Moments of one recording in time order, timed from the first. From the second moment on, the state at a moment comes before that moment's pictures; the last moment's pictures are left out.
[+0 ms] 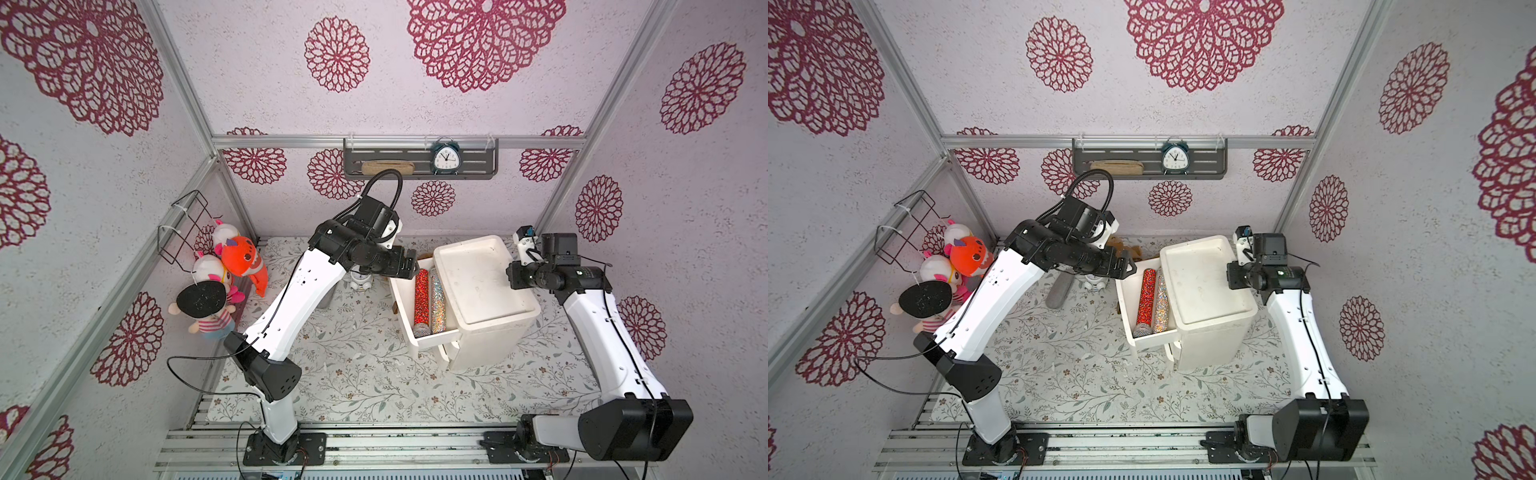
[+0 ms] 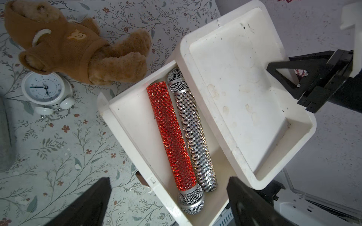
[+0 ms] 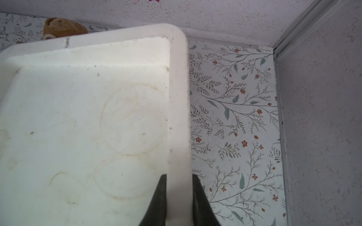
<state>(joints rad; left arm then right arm) -0.64 1.85 2.23 -1.30 0.19 -0.37 0.03 1.31 1.37 -0.83 -0.08 -0.11</state>
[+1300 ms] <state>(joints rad) -0.77 2.15 2.40 -1.43 0.03 -0.47 0.03 1.31 1.37 -0.83 -0.09 -0.09</state>
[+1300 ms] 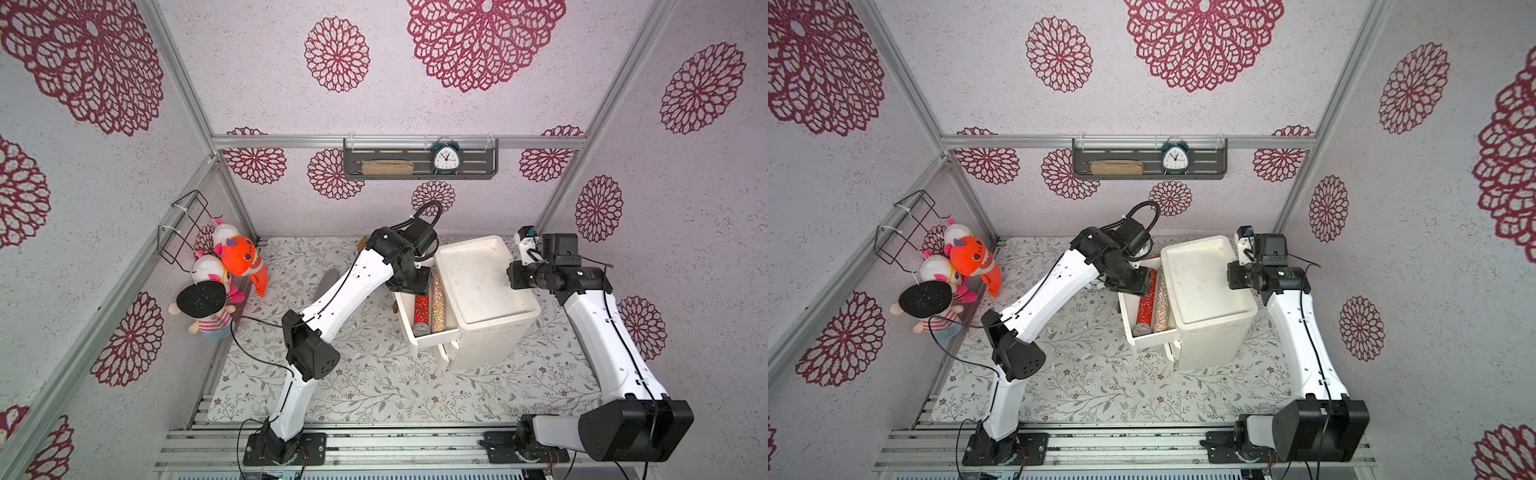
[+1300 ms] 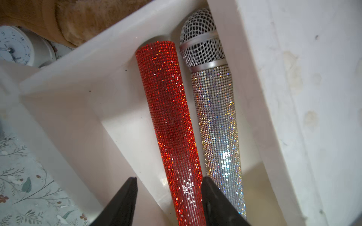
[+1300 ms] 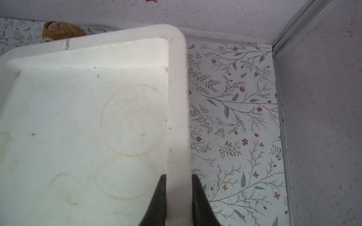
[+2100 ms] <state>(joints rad) -0.81 2.20 2.36 -1.34 -0.04 -0.55 0.03 1.31 1.37 -0.83 -0.09 -0.09</state>
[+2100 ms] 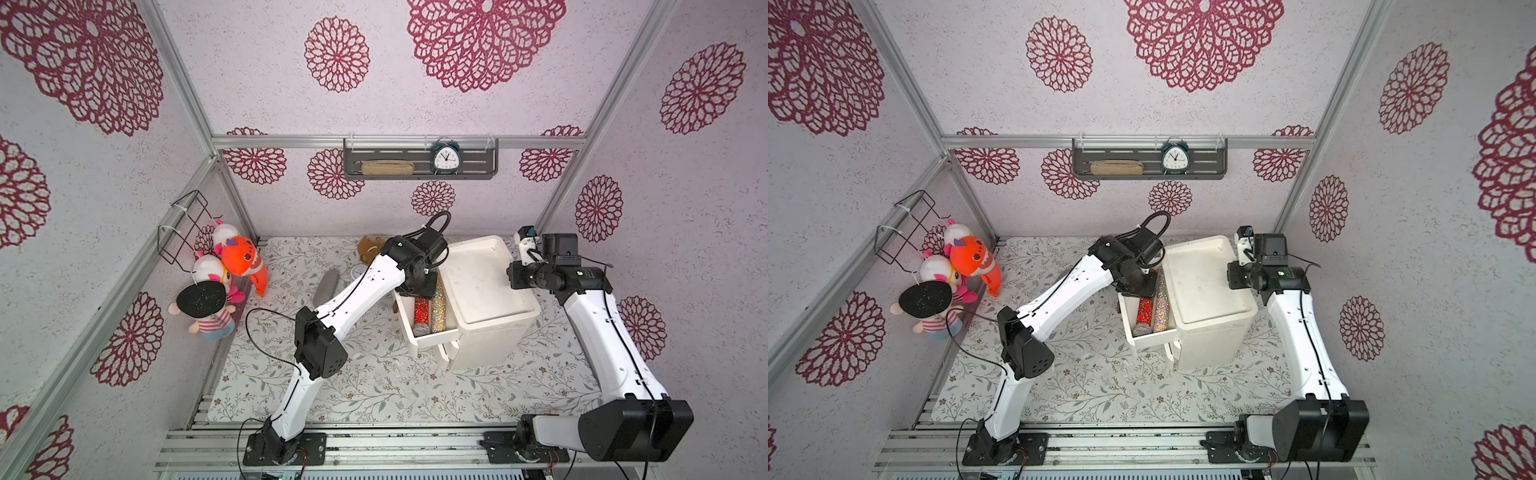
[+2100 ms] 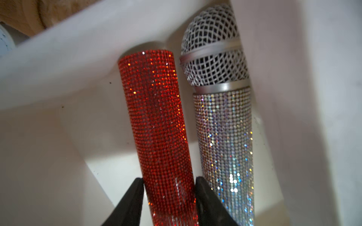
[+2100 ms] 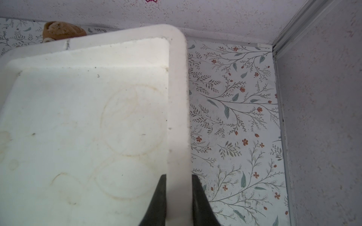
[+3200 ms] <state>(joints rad) -0.84 2.19 2.25 -1.23 -0.16 -0.61 0.03 1.31 1.37 -0.82 -0.09 -0.08</state>
